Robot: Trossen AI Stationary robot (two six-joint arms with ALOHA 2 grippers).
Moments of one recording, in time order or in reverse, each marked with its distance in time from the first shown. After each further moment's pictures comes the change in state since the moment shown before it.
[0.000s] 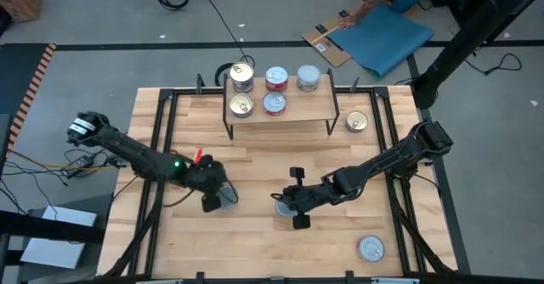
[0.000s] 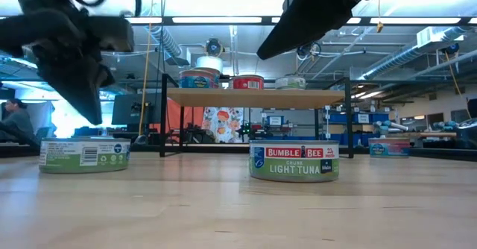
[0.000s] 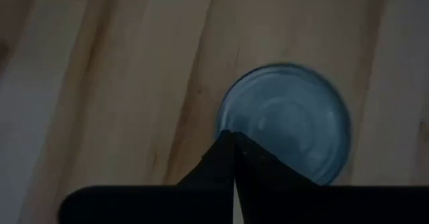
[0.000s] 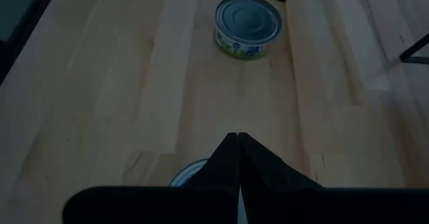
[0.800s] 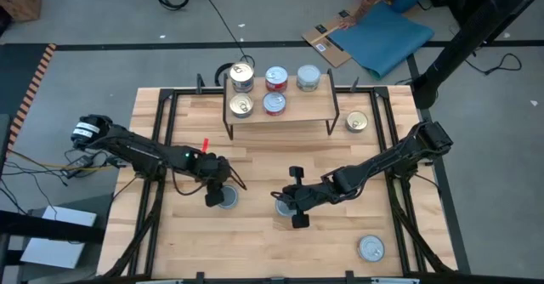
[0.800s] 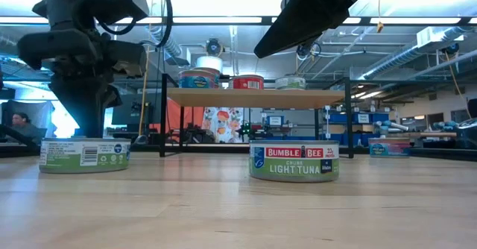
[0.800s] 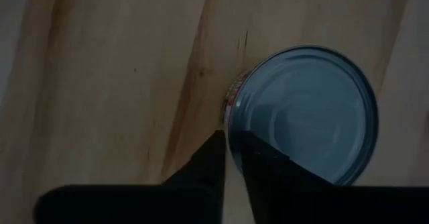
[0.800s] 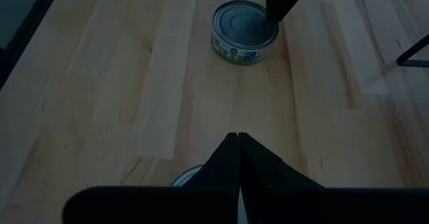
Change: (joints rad) left arm 0.184 0.082 -0.013 0.026 0.236 0.099; right arm -0.002 0.000 0.000 0.014 0.000 -0.002
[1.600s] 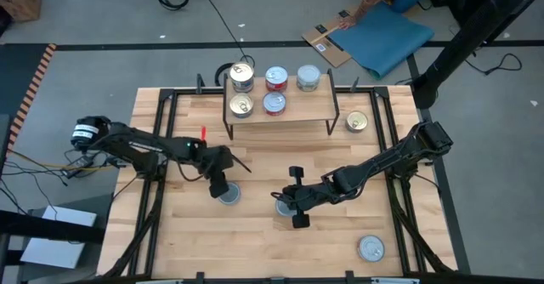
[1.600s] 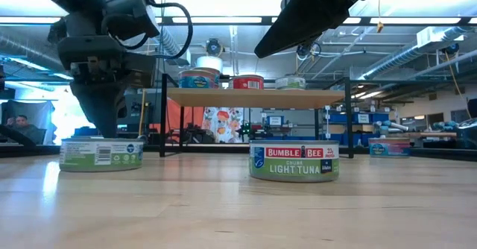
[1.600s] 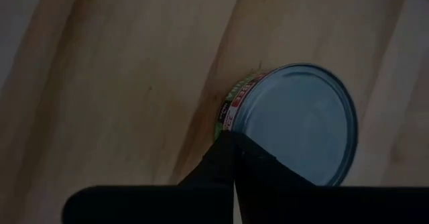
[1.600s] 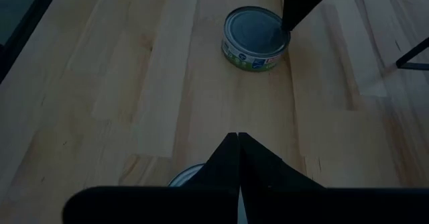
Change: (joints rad) left arm 0.165 -0.001 -0.042 0.095 0.161 0.003; right arm 0.000 0.000 0.000 -0.001 0.000 -0.016
